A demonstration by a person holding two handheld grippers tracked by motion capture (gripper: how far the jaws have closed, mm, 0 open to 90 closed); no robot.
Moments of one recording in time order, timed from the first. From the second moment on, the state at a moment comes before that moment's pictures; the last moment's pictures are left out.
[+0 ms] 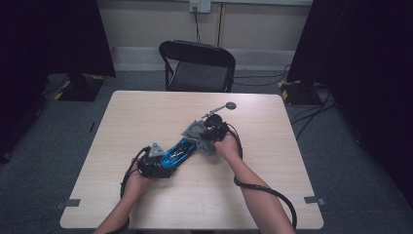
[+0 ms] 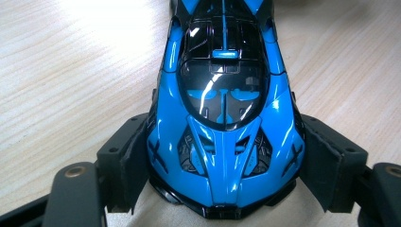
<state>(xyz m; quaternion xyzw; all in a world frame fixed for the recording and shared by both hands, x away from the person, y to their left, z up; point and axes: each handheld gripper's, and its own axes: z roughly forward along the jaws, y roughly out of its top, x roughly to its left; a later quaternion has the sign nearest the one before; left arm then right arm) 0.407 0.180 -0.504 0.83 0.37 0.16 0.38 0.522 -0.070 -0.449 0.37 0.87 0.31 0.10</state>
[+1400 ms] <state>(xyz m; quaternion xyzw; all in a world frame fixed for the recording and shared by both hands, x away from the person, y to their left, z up) 0.406 0.191 -0.464 0.81 0.40 0.15 0.41 0.485 -0.139 -0.441 0.37 0.86 0.33 0.09</state>
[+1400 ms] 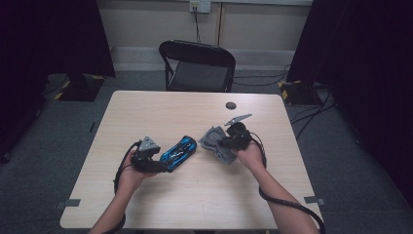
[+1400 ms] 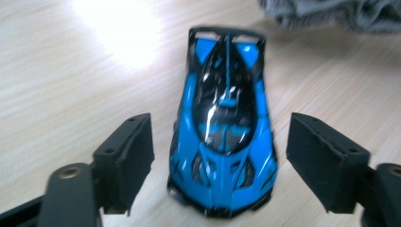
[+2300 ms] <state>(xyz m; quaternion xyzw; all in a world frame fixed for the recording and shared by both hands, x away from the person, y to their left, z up) 0.447 0.148 -0.477 0.84 0.37 0.14 0.36 0.464 -0.134 -0.442 0.34 0.87 0.35 0.08</state>
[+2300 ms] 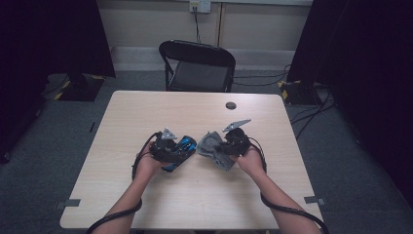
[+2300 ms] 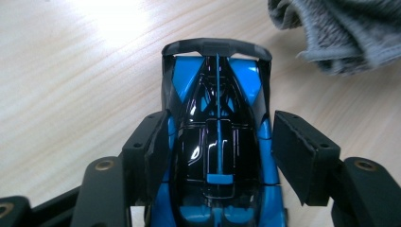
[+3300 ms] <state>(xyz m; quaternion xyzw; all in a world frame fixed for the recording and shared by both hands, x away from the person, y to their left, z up) 0.444 0.152 -0.478 0.83 0.38 0.14 0.38 0.395 -0.049 -0.468 0.13 0.92 0.36 -0.04</state>
